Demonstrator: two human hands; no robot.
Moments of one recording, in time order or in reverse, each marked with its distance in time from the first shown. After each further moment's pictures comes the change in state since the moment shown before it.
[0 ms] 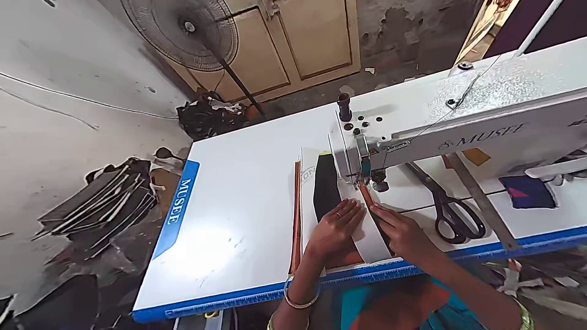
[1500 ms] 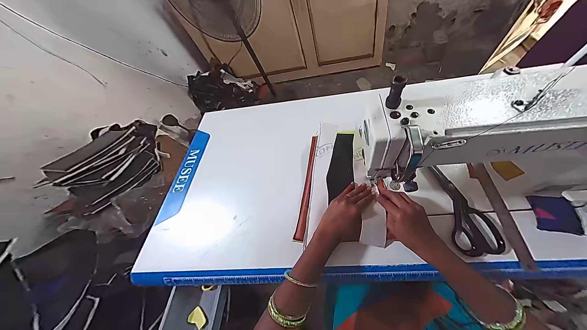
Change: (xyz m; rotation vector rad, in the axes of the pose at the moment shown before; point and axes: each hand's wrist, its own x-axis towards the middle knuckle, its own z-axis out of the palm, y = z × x) left_hand 0.009 -0.009 0.001 -0.176 -0.076 -0.291; right_hand 0.041 0.000 0.014 -0.172 -0.039 0.111
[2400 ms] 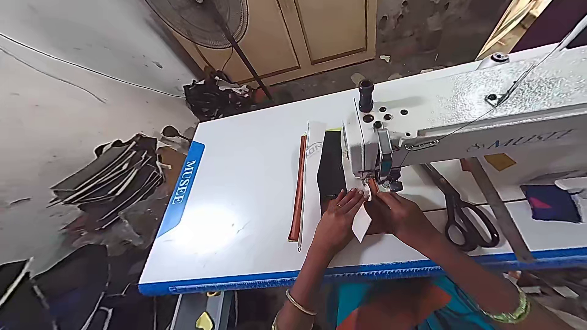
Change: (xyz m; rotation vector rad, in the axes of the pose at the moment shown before) left_hand -0.013 0.015 0.007 0.040 0.074 -0.079; right_hand -0.009 0.020 -0.006 0.089 -0.043 -0.151
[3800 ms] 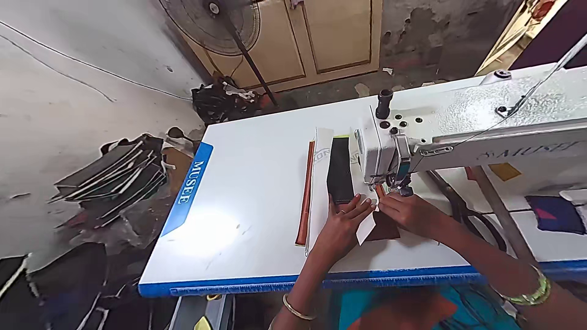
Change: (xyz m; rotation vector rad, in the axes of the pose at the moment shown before) left_hand -0.004 -0.001 -0.014 -0.040 -0.116 -0.014; right_hand 0.028 0.034 -0.011 0.000 -0.079 -0.456
